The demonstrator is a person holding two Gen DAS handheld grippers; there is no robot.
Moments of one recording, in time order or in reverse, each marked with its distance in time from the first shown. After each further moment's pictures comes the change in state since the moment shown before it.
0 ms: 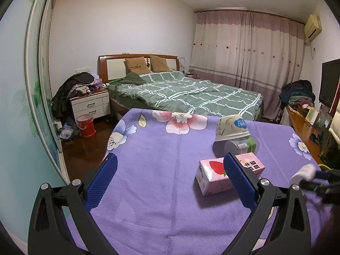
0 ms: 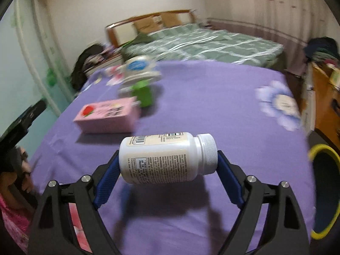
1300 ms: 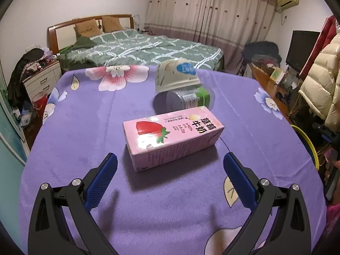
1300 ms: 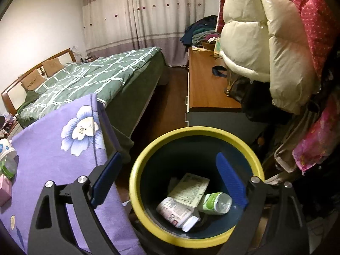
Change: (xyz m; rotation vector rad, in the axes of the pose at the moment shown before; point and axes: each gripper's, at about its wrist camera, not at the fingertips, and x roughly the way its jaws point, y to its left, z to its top) left arm 0.063 -0.068 -0.022 0.106 0.329 -0.292; right arm -0.083 -0.215 -0.038 0.464 -0.170 -0.603
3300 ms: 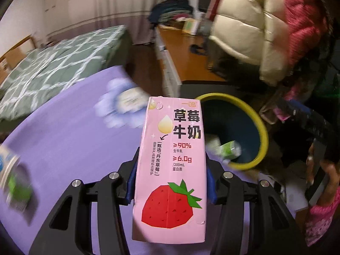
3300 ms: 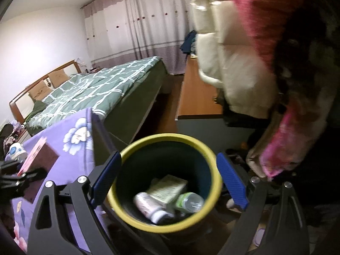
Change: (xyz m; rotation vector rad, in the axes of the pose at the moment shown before) left arm 0.072 -0.321 0.056 0.499 0.178 -0.409; right arm -0.057 -0.097 0.000 0.035 -0.057 0.037
